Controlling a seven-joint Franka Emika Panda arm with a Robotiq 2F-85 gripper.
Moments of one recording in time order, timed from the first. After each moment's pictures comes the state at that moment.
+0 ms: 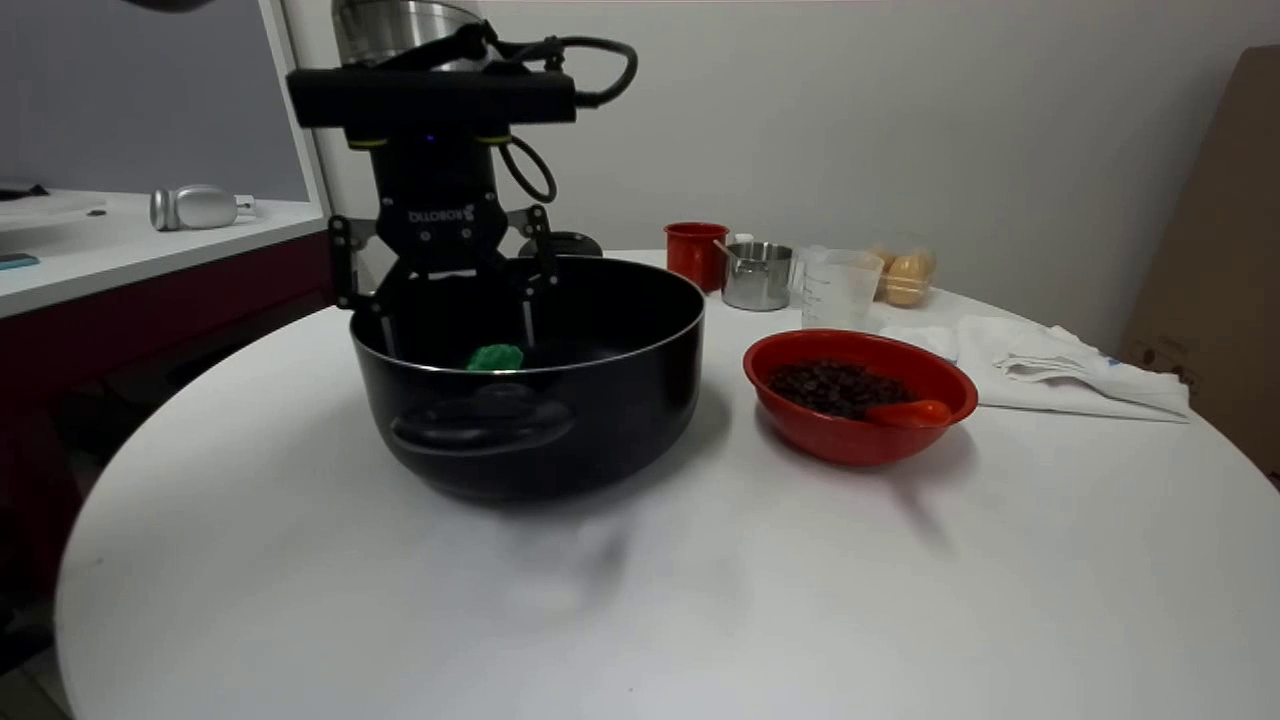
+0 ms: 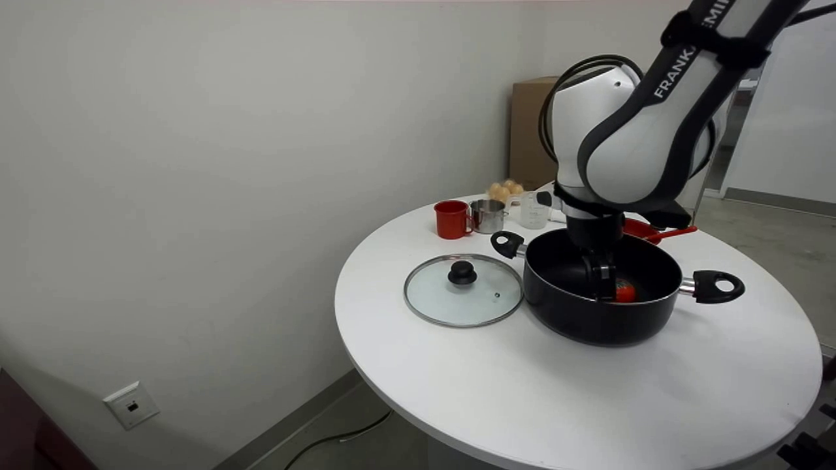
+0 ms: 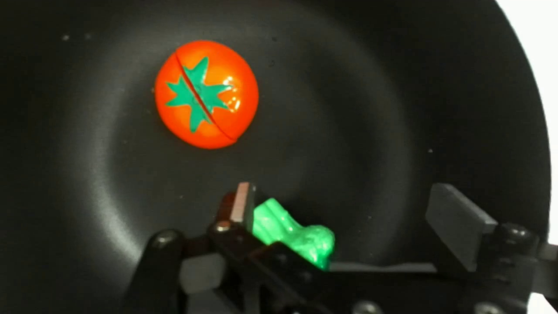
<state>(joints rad) -0.06 0.35 0.05 -2.37 -0.39 2.60 -0.62</state>
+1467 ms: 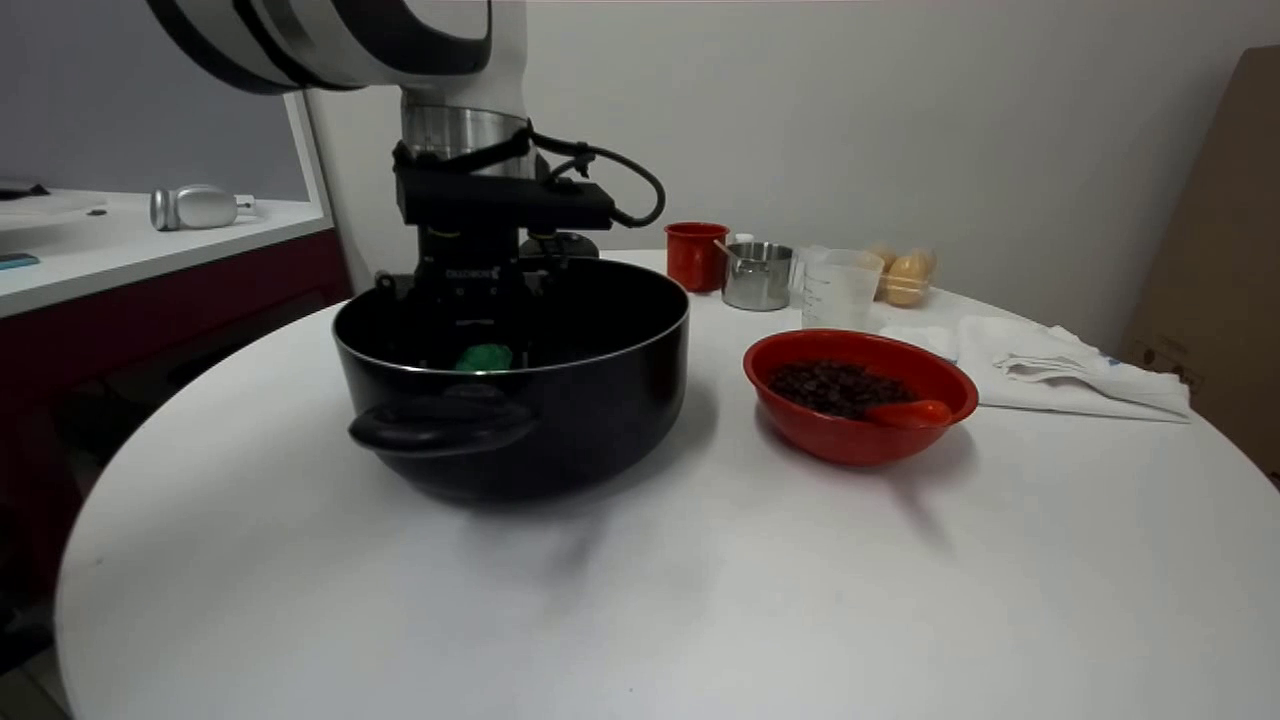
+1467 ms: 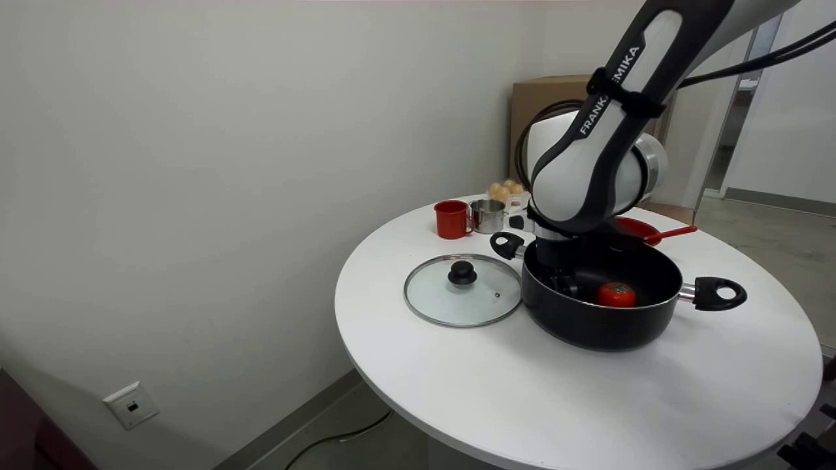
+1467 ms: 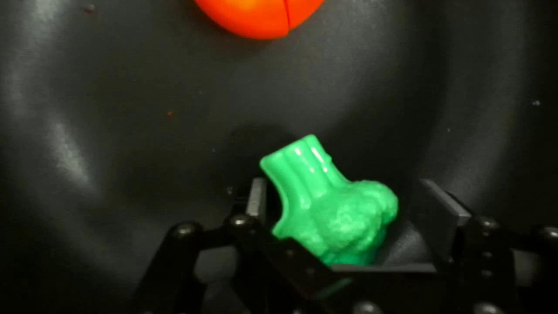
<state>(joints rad) -0.10 0.56 0.11 -2.20 -0.22 2.60 -0.90</state>
